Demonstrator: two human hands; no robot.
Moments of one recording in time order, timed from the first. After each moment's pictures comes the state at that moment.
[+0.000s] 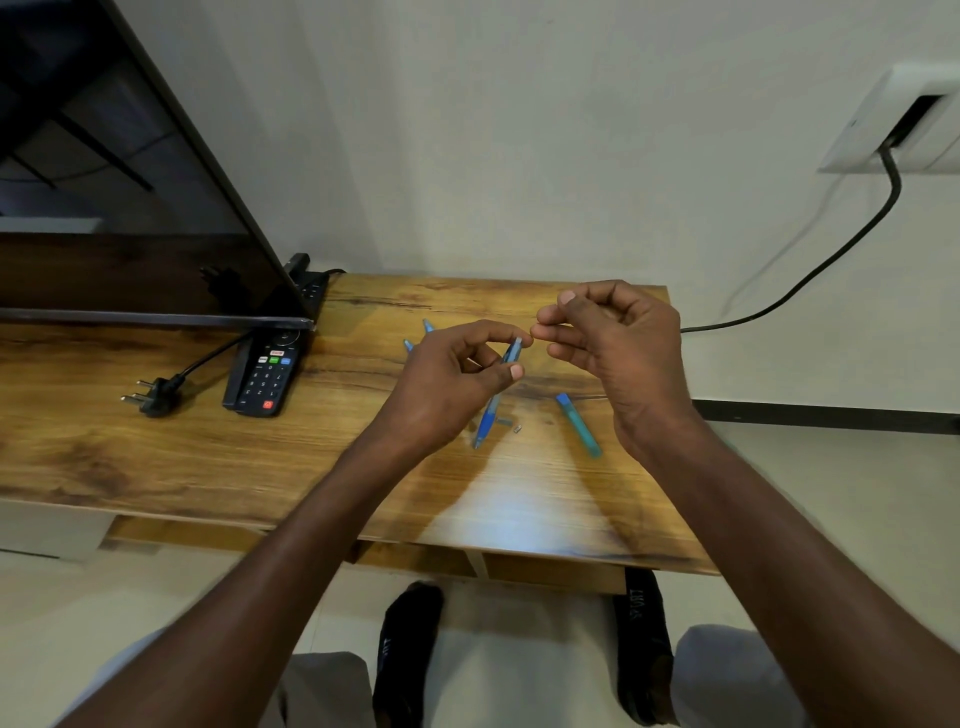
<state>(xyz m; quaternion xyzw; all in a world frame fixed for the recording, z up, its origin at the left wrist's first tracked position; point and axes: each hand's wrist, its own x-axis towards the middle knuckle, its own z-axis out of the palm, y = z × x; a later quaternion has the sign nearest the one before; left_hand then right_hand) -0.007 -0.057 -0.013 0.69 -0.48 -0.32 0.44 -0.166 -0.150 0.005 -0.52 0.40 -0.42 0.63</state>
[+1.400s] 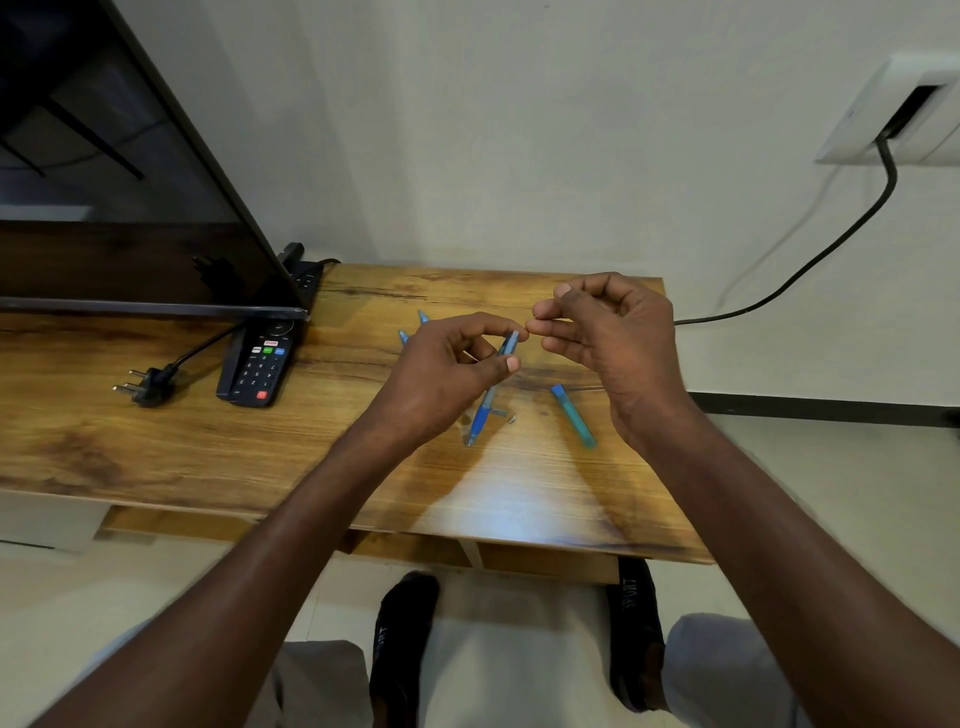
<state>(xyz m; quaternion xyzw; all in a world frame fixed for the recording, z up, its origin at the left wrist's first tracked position) -0.006 -0.059 -0.015 0.69 -0.48 -0.33 0.43 -0.167 -0.154 0.003 -0.52 0.41 -0.40 0.64</state>
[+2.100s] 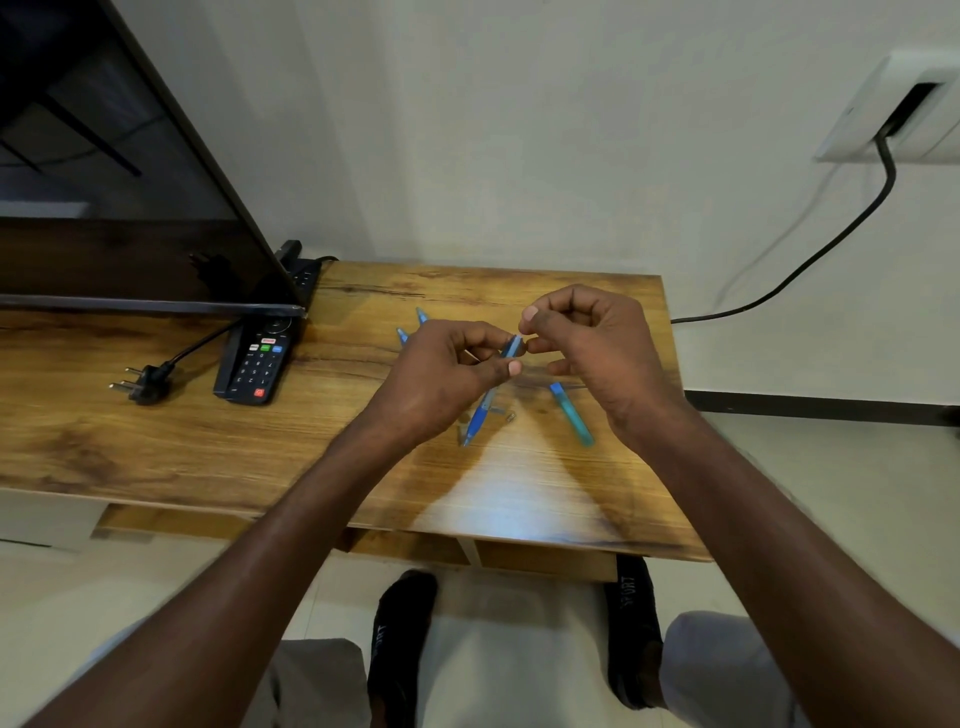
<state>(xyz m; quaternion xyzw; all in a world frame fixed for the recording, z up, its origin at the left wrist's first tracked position) -0.008 -0.058 -0.015 0.70 -0.48 -0.34 0.41 -0.165 -0.151 -0.001 -0.62 0.43 -0.32 0.58</state>
